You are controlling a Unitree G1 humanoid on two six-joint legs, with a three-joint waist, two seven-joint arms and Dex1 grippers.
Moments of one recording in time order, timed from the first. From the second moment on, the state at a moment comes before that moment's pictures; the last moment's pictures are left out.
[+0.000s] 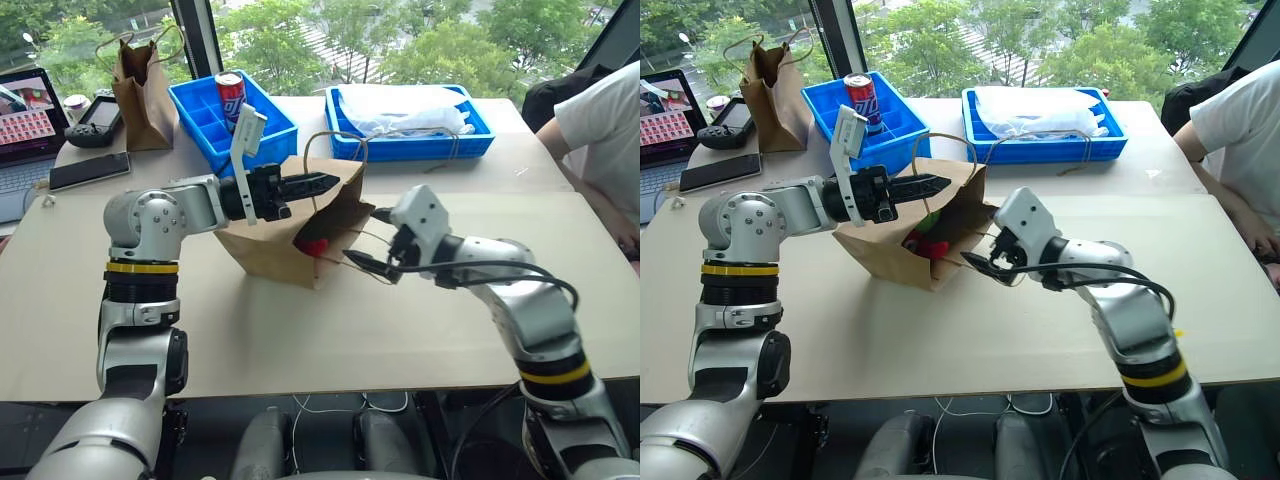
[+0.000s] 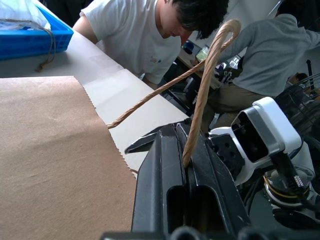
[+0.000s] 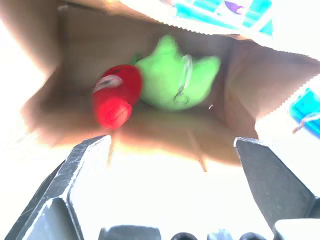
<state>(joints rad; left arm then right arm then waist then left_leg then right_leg) -0.92 0.43 0.12 0.17 -0.81 1.11 -0.83 -0.45 -0.64 0.11 -0.47 0.25 0.73 0.73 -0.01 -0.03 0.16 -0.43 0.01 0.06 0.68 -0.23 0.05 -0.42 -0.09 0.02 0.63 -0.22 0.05</state>
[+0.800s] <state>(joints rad) -0.94 0.44 0.12 0.17 -0.80 1.09 -0.83 -0.45 -0.62 0.22 -0.29 0.04 0.46 0.65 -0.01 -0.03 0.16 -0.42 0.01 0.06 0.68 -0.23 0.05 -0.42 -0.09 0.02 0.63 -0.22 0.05</state>
